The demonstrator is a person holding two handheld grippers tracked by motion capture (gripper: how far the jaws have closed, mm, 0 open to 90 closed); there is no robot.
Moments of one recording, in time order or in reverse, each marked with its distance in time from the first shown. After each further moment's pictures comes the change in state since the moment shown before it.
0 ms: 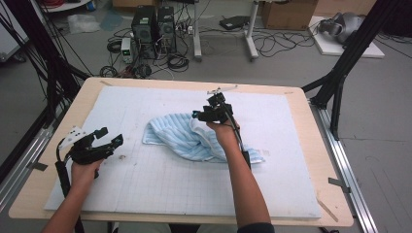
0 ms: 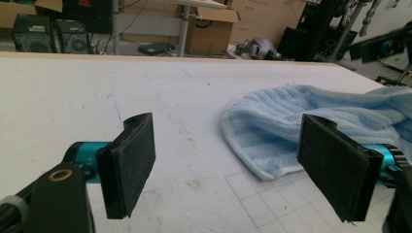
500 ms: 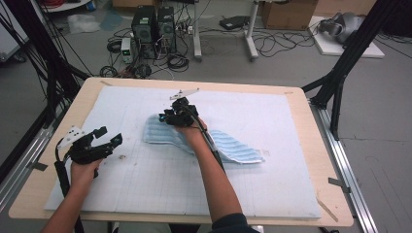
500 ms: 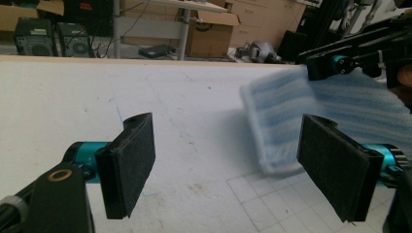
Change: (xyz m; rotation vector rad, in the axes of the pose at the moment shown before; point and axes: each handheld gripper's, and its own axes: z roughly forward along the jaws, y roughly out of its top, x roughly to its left) left arm 0.003 0.001 -0.003 -0.014 0.006 -0.005; right arm 0.069 0.019 0.068 -0.059 0.185 -0.173
